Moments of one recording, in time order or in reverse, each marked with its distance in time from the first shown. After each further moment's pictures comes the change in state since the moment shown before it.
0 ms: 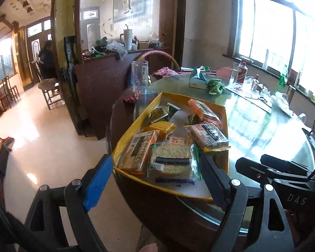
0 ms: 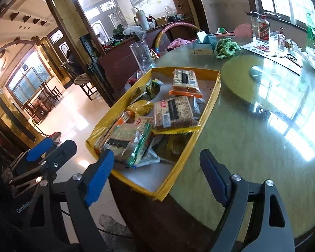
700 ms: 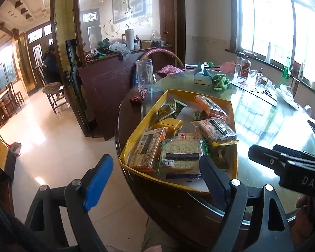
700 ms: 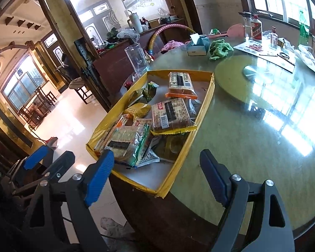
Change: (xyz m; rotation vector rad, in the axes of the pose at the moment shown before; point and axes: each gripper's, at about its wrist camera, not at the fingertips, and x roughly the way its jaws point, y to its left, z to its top) left arm 0.004 0.006 -0.001 0.035 0.015 0.037; right arm -0.008 0.006 0.000 0.032 -0.011 -0.038
